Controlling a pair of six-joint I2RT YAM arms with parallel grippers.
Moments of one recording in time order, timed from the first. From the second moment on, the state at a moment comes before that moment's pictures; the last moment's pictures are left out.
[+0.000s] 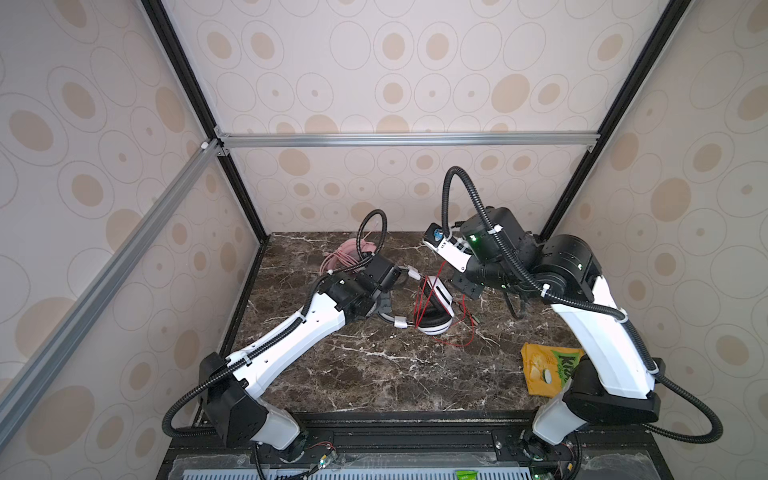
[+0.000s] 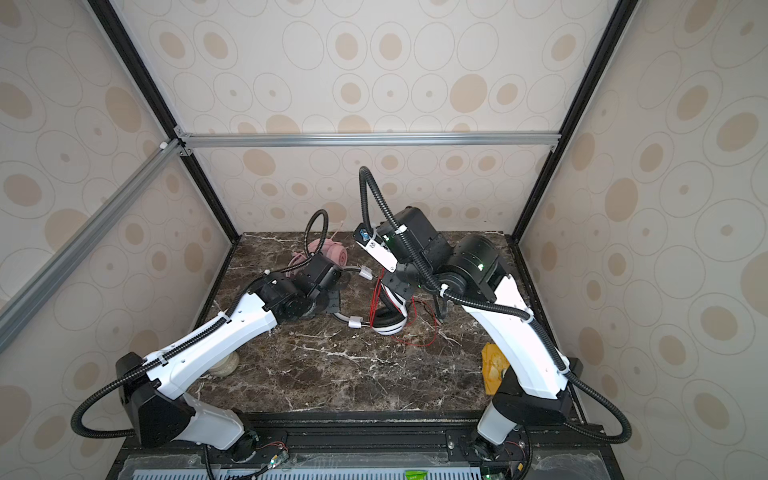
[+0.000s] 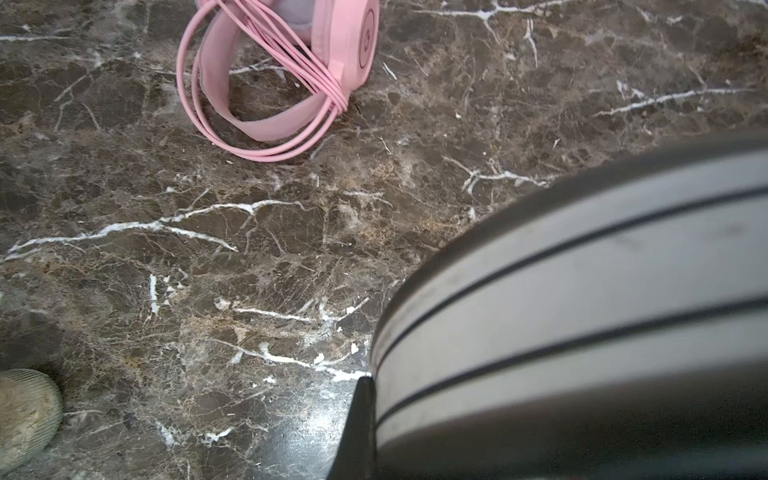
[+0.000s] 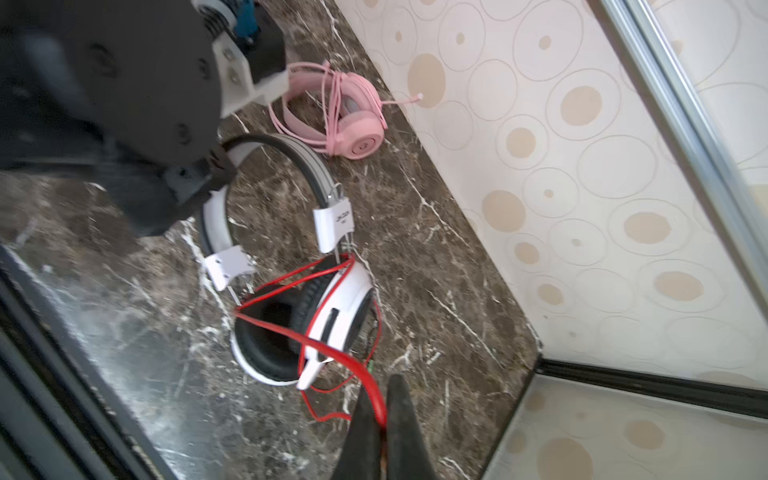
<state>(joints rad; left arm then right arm) -0.77 1.47 1.43 -1.00 -0.37 -0.74 0.93 1.62 2.33 -1.49 0.43 -0.33</state>
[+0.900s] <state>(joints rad) -0.90 1.35 1.30 -0.84 -0.24 -0.63 0.48 1.57 1.94 -1.21 0.03 -0.21</state>
